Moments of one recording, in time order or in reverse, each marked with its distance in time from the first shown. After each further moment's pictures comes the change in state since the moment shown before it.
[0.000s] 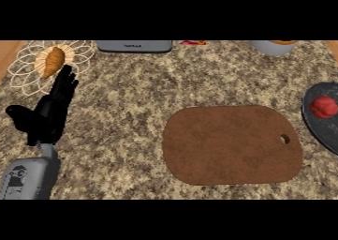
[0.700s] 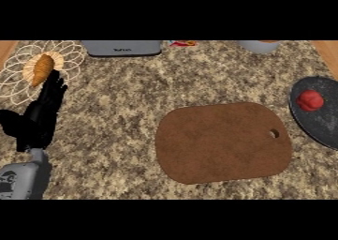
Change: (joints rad) left arm 0.037 0.025 0.044 0.011 0.008 0.001 -0.015; right arm 0.260 -0.182 -0.032 -0.081 -0.118 0.216 -0.010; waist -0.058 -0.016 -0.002
